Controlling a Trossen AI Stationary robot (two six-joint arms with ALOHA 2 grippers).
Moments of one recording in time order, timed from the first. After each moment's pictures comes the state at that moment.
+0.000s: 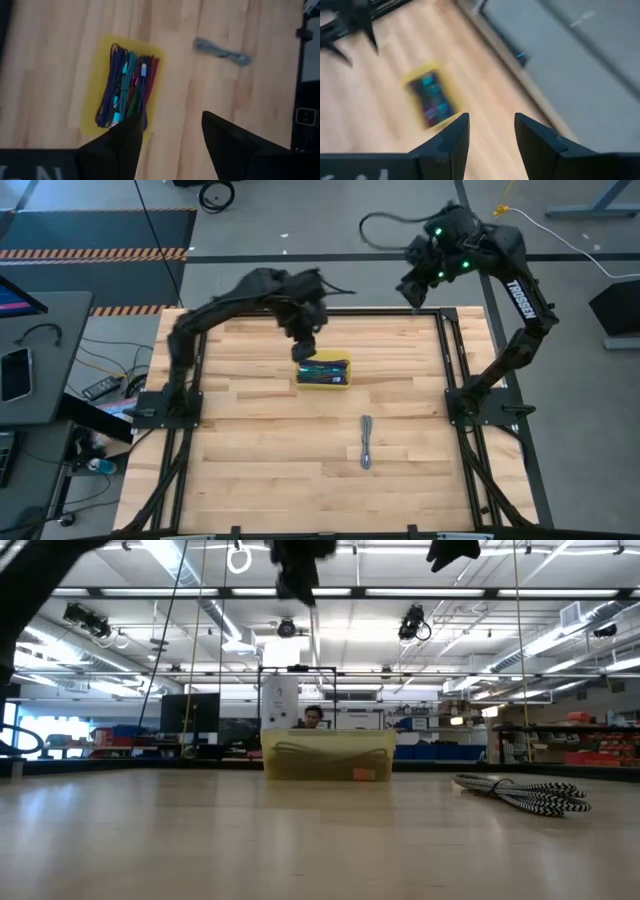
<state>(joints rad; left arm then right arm) 0.34 2.01 2.32 -1.47 0.27 0.11 -0.68 1.56 2.25 -1.56 -0.13 -0.05</state>
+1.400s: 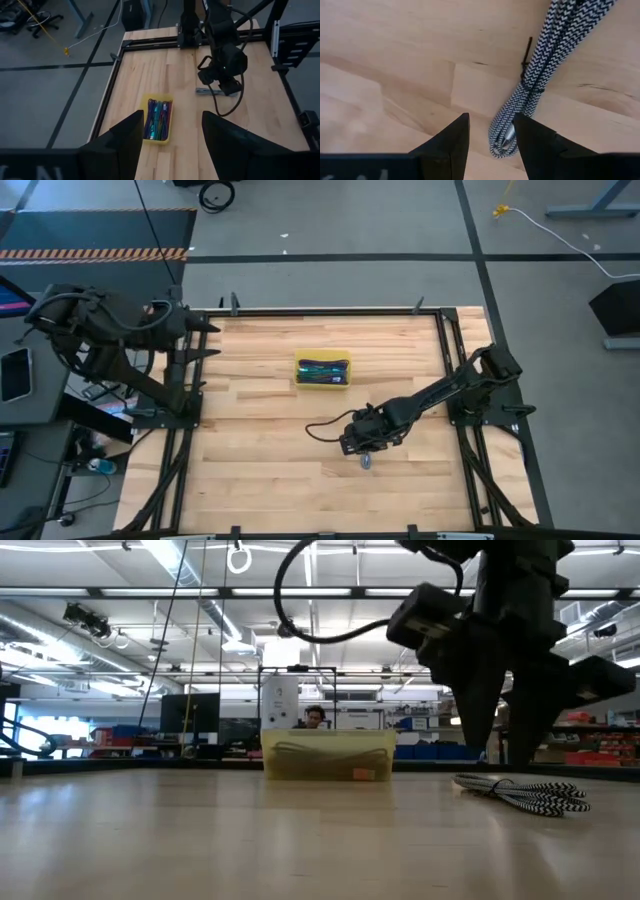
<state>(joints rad) -0.25 1.33 2.32 -1.57 -0.40 -0.06 0.33 1.76 1.07 -0.55 -0.10 1.71</state>
